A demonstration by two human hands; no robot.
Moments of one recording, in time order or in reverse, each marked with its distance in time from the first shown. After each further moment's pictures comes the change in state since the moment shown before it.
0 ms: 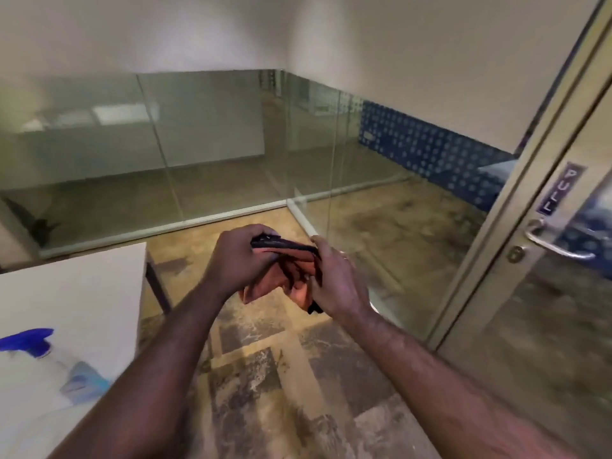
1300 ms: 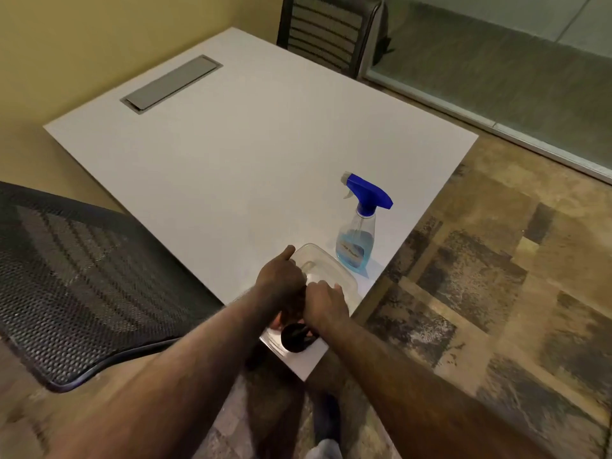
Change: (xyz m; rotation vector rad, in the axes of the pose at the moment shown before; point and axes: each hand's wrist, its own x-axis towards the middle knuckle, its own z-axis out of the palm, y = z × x) left_hand -0.277 -0.397 -0.108 0.961 -0.754 -0.738; right_hand -0.140 -0.307 0.422 -0.035 -1.239 -0.611
